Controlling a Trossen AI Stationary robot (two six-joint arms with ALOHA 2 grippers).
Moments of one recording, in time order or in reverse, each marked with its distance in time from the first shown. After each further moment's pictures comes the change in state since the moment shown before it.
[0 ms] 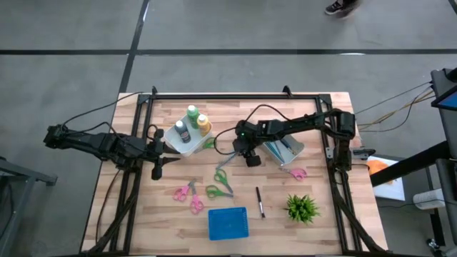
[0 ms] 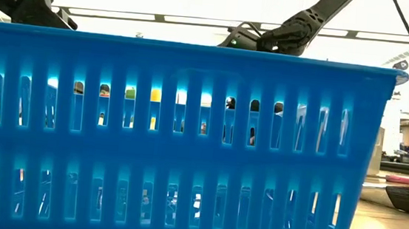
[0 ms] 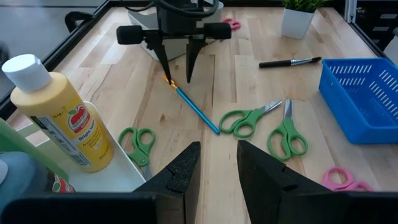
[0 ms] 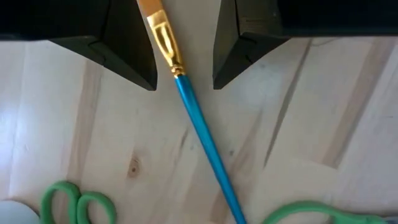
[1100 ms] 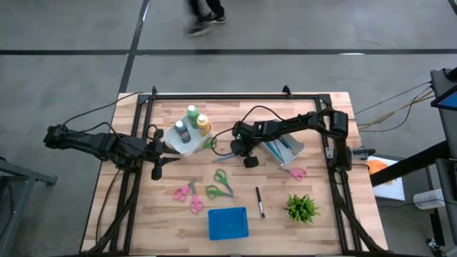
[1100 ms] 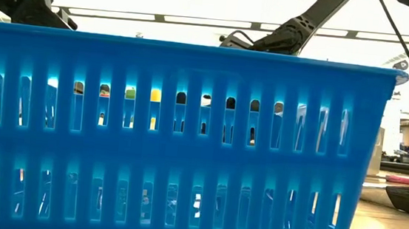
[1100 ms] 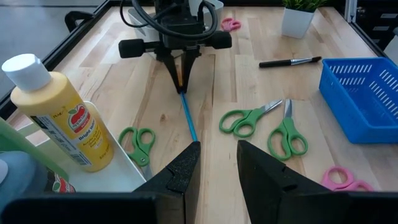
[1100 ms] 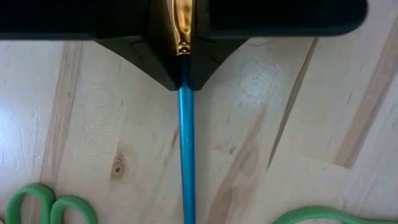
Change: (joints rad) left arm 0.000 0.000 0.000 -0.001 0.000 0.000; right arm -0.013 0.109 0.047 -0.012 0.002 -0.019
